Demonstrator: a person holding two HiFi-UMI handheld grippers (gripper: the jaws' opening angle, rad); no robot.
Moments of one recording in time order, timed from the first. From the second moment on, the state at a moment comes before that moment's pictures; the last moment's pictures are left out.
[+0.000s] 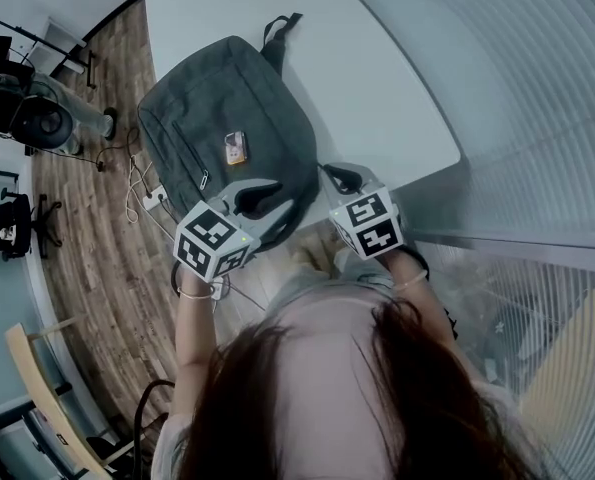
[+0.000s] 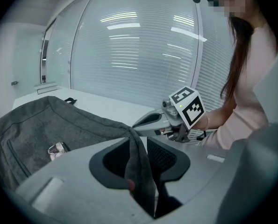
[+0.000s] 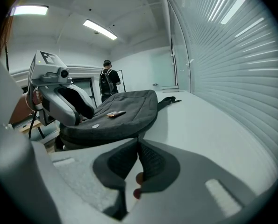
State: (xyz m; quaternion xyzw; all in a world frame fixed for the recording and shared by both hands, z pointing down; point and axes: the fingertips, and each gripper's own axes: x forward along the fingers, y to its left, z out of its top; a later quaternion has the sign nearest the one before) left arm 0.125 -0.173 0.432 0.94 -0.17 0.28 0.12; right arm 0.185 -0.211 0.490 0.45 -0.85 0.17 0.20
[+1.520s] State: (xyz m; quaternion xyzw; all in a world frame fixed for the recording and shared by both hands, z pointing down) left arm 0.141 -0.175 0.466 0.92 -0.16 0.31 0.17; right arm 0.198 -0.256 0.491 0.45 -0.86 0.12 0.21
